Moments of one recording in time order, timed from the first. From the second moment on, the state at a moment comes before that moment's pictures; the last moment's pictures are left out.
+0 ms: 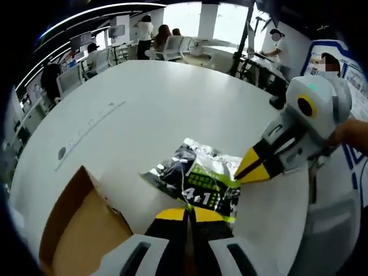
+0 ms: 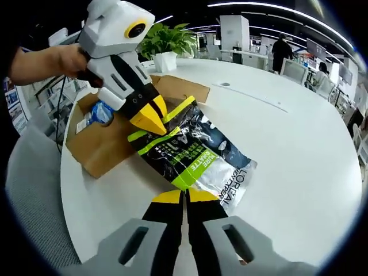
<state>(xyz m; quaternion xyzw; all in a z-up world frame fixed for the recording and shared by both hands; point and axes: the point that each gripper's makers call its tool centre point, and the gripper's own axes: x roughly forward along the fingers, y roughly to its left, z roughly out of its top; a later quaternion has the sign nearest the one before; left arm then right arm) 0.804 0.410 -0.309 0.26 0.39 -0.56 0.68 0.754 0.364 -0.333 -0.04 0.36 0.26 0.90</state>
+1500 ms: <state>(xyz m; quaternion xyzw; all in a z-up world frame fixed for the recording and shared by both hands) 0.780 0.434 -0.254 0.23 0.34 -0.59 0.70 0.748 0.350 -0.353 -0.03 0.39 0.24 0.89</state>
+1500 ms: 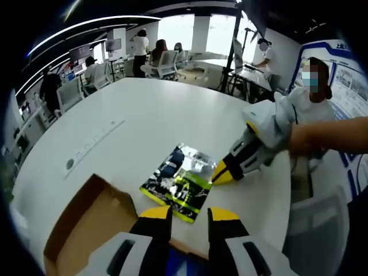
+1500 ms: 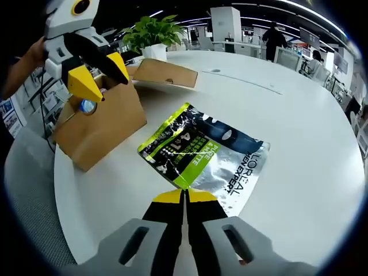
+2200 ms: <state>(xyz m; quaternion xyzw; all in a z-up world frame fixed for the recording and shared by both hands) 0.777 0.485 -0.224 0.19 0.32 -0.56 0.74 0.742 0.351 -0.331 -0.05 0.37 0.22 0.90</state>
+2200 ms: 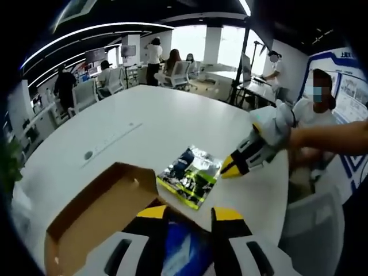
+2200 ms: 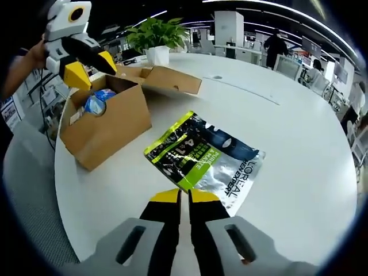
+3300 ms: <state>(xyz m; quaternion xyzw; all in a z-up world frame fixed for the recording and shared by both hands) 0.775 0.569 -0.215 0.19 0.30 -0.54 0.76 0.744 0.405 -0.262 -0.11 0.32 0.26 0.90</state>
